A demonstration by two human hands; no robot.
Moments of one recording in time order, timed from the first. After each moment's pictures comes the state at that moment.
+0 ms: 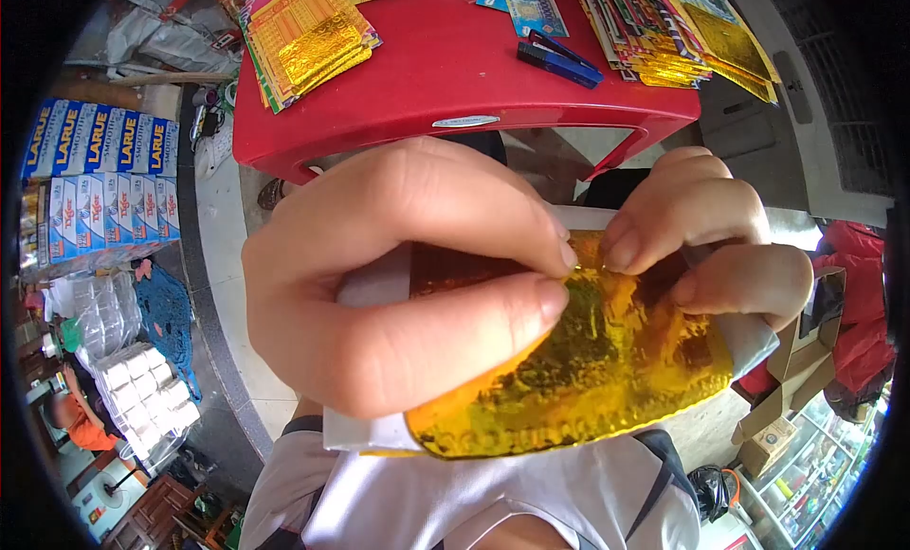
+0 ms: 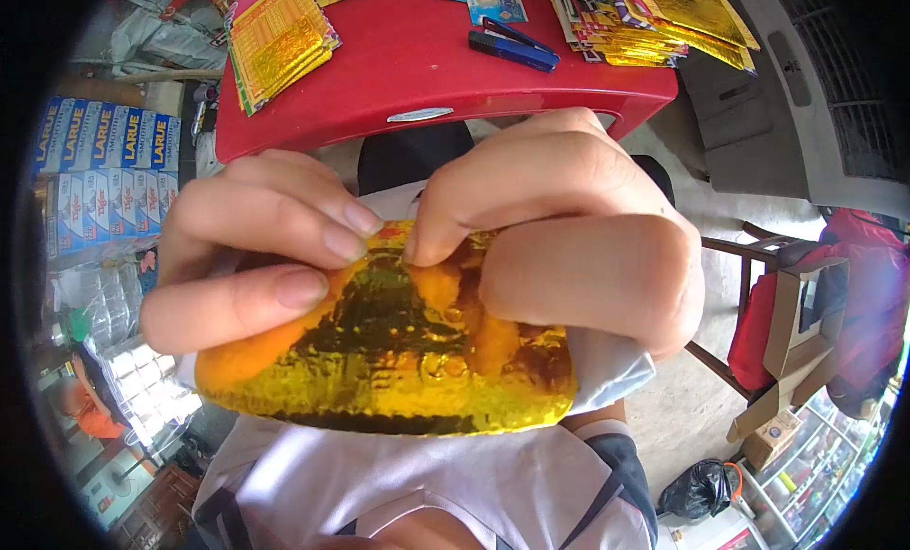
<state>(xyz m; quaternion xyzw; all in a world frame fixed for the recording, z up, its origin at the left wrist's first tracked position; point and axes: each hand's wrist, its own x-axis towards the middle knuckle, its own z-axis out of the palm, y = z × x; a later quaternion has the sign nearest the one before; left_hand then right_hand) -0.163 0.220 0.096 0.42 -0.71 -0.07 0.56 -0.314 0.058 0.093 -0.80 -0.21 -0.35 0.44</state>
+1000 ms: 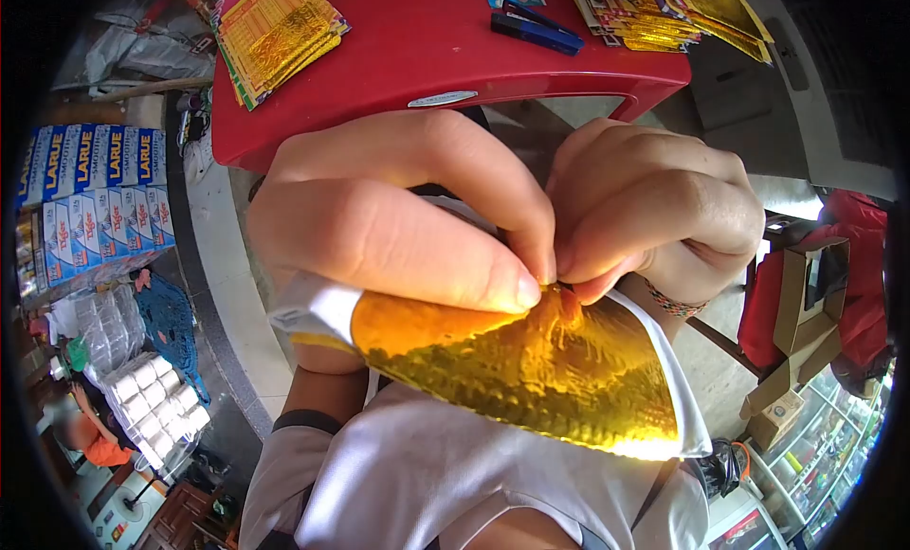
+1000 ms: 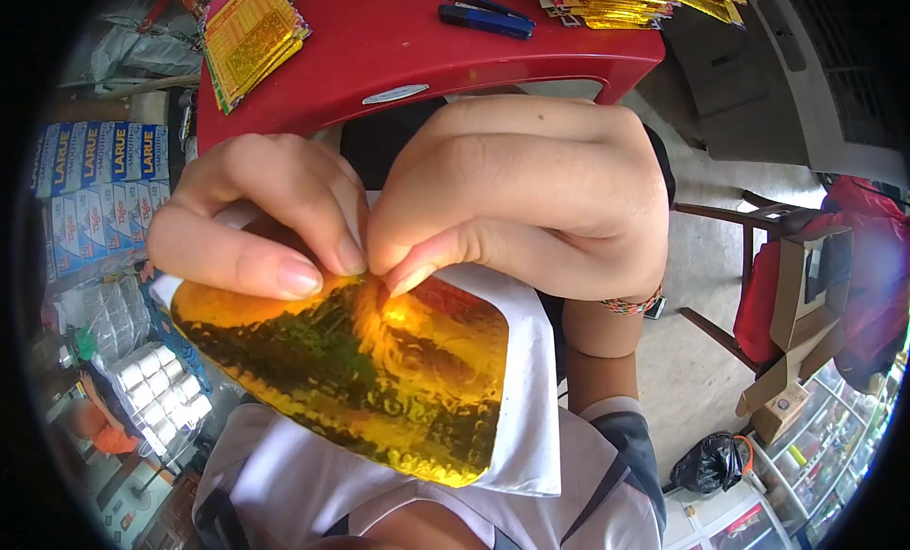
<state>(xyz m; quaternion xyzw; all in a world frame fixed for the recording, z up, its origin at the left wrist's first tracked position) -0.144 0.192 0.079 0.24 -0.75 -0.27 0.56 -0.306 0.054 0.070 -0.73 -0.26 -0.30 0.56</state>
